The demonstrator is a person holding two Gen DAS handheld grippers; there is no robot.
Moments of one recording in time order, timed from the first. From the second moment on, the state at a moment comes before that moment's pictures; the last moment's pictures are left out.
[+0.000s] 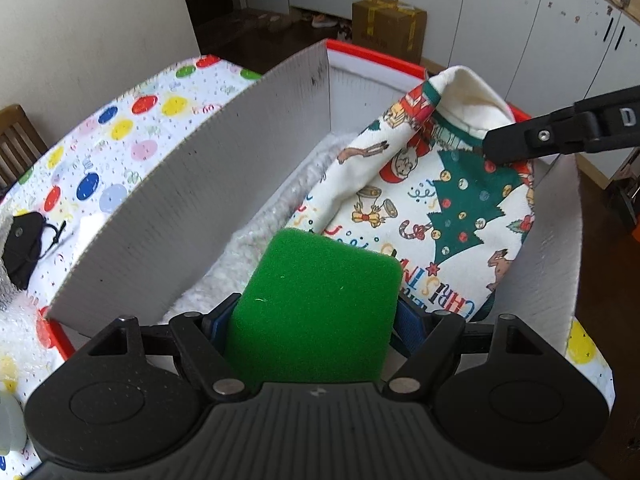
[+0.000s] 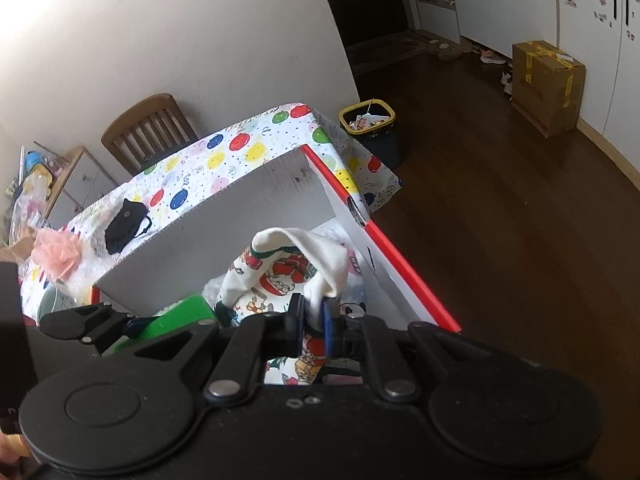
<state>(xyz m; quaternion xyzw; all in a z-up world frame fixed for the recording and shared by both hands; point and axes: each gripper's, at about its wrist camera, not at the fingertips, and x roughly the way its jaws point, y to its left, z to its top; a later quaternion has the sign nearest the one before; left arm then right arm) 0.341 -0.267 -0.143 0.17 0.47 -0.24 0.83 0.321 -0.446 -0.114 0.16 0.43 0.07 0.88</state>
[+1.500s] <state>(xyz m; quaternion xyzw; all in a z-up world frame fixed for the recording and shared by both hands) 0.316 -0.232 -0.087 0.05 0.43 -0.23 0.87 0.296 -0.440 -0.078 0.10 0.43 0.14 0.88</state>
